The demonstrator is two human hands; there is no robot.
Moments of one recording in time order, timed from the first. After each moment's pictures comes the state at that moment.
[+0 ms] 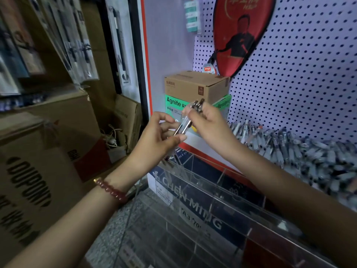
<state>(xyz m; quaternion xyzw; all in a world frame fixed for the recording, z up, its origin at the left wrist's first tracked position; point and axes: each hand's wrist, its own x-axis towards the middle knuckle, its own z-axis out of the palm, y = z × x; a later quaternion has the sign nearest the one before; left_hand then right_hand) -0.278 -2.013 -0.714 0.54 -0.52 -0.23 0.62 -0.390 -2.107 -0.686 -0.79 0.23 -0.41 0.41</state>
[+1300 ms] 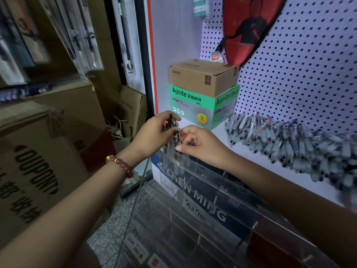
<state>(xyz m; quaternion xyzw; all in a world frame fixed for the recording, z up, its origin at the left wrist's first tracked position) -0.236 -2.036 -0.740 0.68 -0.60 -0.04 0.42 -0.383 -2.118 -0.750 -0.89 0.21 -0.20 0.36</state>
